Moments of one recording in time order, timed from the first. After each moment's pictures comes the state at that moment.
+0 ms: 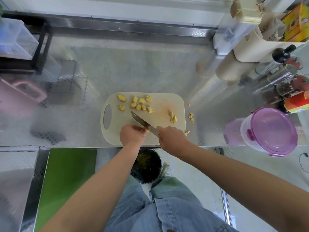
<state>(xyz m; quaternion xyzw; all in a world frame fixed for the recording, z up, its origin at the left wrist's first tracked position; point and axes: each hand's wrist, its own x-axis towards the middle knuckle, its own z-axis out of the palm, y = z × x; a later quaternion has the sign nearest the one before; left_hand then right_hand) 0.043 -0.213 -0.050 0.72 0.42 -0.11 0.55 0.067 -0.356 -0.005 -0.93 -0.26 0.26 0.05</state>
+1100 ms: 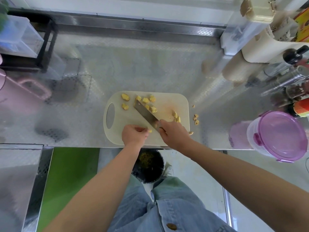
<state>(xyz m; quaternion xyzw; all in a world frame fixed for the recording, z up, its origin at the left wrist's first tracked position) 0.044 -0.207 -0.061 0.72 0.41 -0.11 0.55 0.086 -0.352 -0.024 -0.93 -0.23 0.24 0.15</state>
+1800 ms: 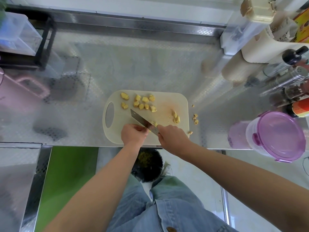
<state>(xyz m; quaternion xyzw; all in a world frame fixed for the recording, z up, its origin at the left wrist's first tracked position) 0.046 -0.206 -0.066 0.73 0.40 -0.11 0.54 0.075 -0.347 -0.014 -0.93 -0.27 0.26 0.06</state>
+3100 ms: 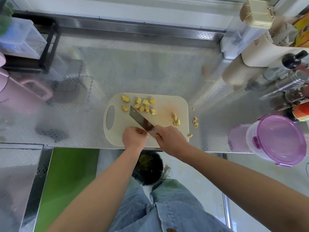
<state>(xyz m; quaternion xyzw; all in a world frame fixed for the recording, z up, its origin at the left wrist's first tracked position) 0.042 -0.210 -0.060 0.77 0.38 -0.10 0.50 0.075 -0.347 -0.011 -0.92 -0.25 0.25 0.15</state>
